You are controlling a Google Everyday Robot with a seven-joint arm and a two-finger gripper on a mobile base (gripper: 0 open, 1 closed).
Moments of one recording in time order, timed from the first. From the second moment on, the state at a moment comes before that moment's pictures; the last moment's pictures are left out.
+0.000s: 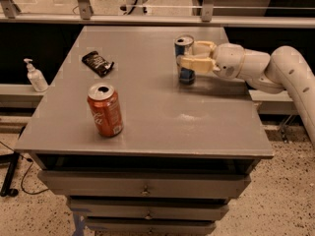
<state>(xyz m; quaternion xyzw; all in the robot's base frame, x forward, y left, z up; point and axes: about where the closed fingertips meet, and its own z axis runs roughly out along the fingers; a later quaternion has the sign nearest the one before) 0.665 -0.099 0.909 -0.44 0.51 0.41 0.61</state>
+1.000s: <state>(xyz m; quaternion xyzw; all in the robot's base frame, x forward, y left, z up) 0.664 -0.110 0.893 -0.42 0.53 0.42 0.61</state>
